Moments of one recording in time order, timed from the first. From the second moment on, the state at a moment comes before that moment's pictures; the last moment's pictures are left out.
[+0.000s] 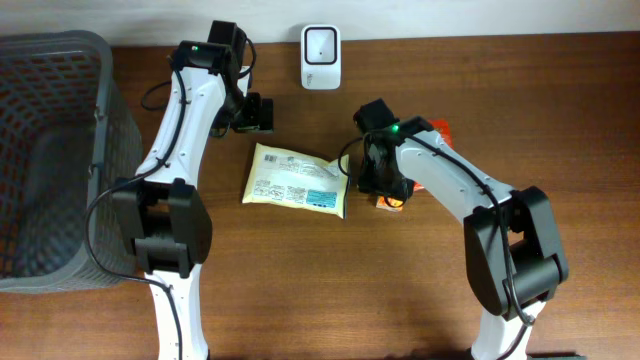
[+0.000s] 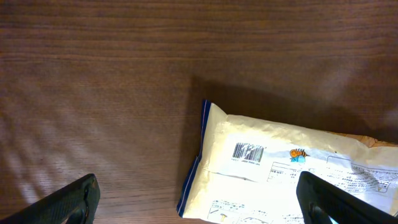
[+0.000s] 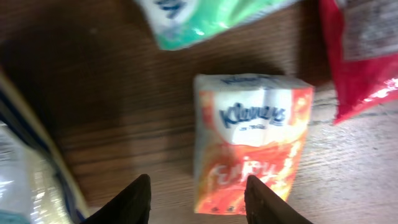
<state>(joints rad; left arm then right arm) -0.17 2.27 2.17 -1.32 0.02 -0.16 0.41 1.99 1.44 -0.93 0.03 0.67</state>
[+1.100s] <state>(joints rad) -0.17 2.27 2.17 -1.32 0.02 -0.16 0.30 2.00 1.43 -0.78 -0.61 0.44</state>
